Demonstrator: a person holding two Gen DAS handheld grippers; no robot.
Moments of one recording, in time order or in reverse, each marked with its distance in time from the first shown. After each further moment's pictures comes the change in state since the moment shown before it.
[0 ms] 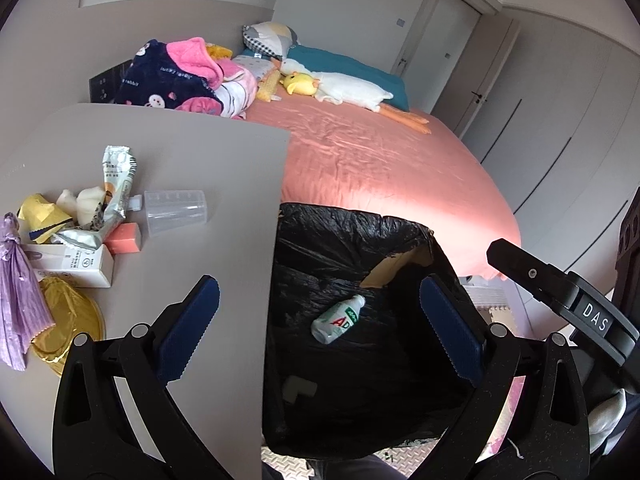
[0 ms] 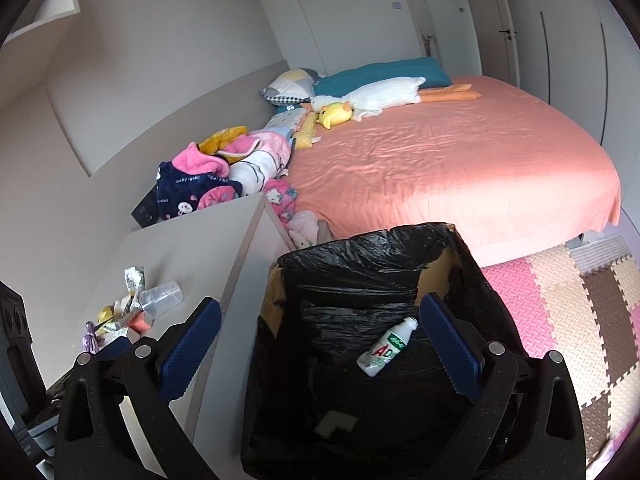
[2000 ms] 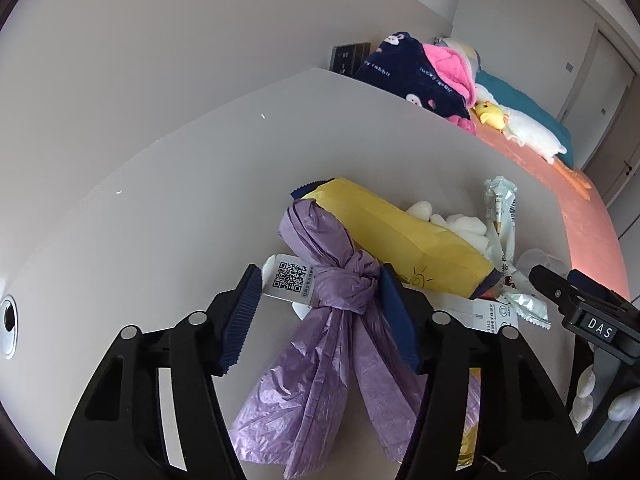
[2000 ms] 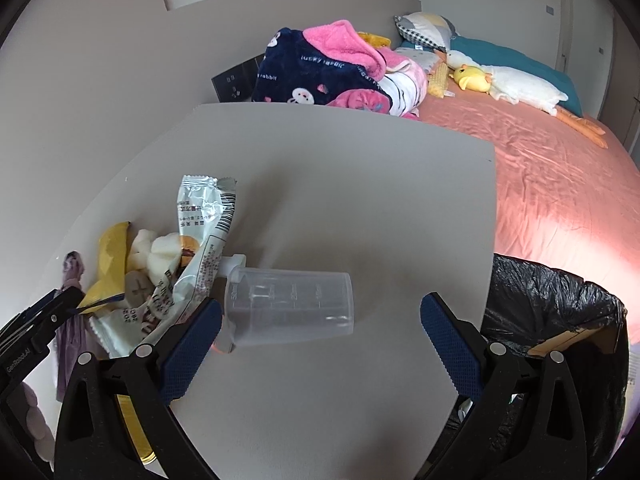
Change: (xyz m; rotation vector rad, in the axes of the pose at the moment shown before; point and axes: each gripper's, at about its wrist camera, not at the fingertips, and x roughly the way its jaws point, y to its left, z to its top) left arm -0.039 0.236 -0.004 -0.311 -0.010 0.507; right arm 0.186 0.210 -0.022 -0.413 0.270 0.118
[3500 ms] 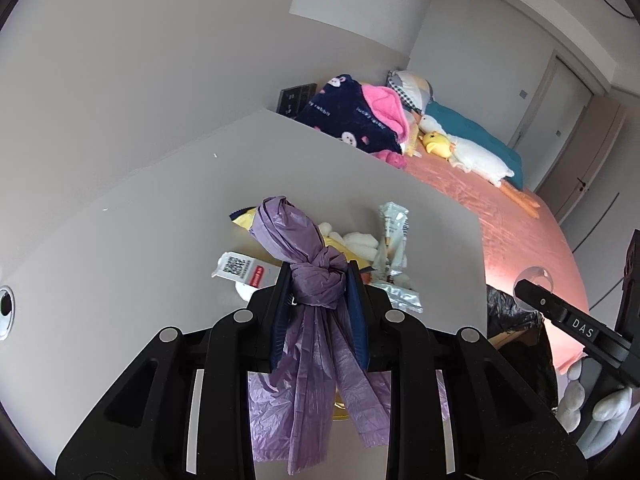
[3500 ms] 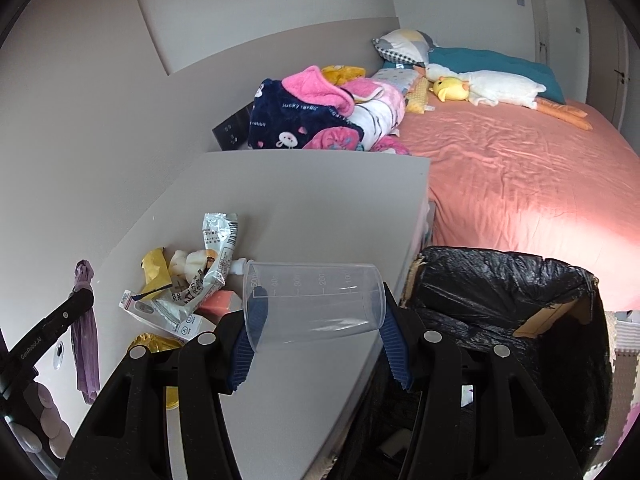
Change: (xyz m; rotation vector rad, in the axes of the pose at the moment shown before) left arm -0.077 -0.032 -0.011 0.007 -0.120 -0.185; right arm -0.103 -0.055 -0.024 0.115 -0.117 0.063
